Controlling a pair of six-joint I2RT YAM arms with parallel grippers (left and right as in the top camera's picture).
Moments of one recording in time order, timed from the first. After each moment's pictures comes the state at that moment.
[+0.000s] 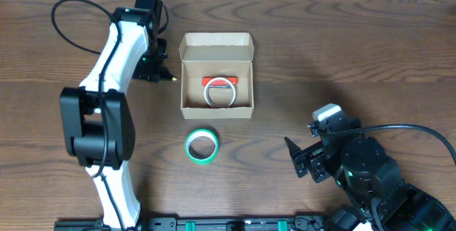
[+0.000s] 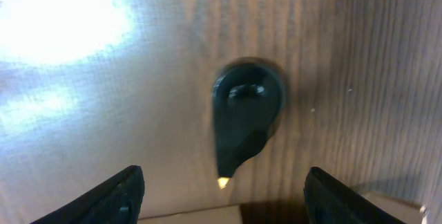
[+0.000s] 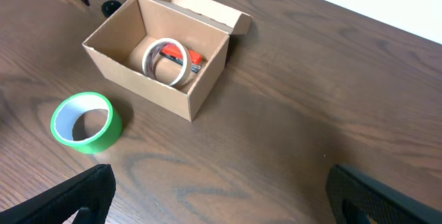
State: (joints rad) left arm -0.12 2.12 1.77 -1.03 -0.04 -1.46; right arm 0.73 0.67 1.00 -0.97 0.25 0.12
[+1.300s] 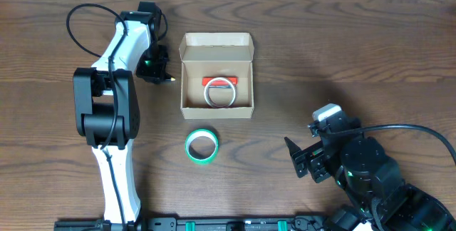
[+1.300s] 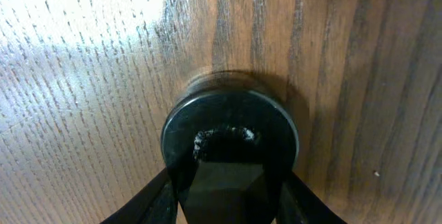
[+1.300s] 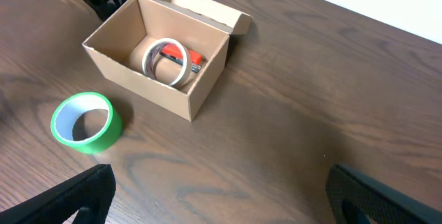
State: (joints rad) left arm -0.08 2.30 1.81 -1.01 0.05 -1.44; right arm 0.73 0.67 1.00 -0.97 0.25 0.12
